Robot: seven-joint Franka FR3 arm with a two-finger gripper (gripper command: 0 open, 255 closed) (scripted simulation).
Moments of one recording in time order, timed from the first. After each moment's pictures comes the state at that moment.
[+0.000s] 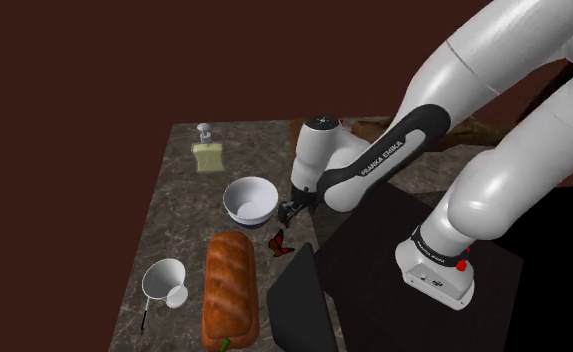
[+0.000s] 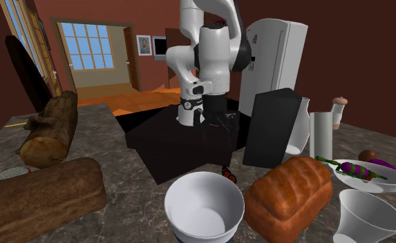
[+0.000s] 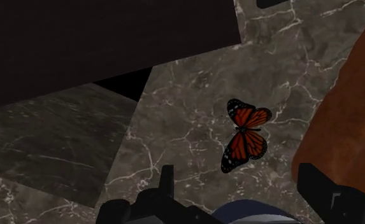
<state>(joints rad) 0.03 -0.13 0.54 -2.79 0.25 2.71 0.58</state>
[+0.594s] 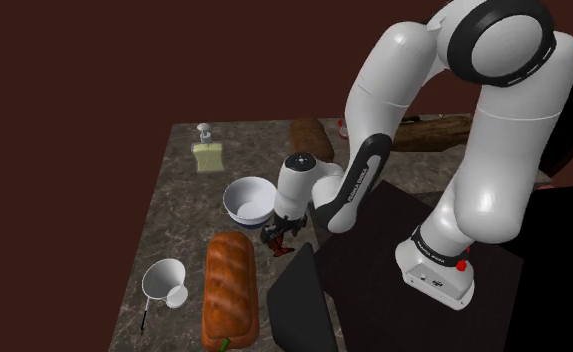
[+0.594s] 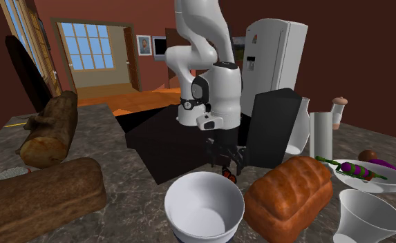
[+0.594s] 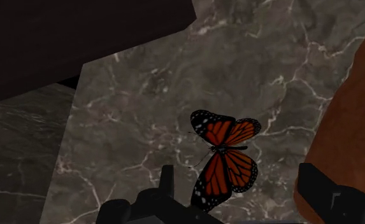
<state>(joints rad) 0.21 0.31 0.29 -2.65 -0.35 3.01 1.14</state>
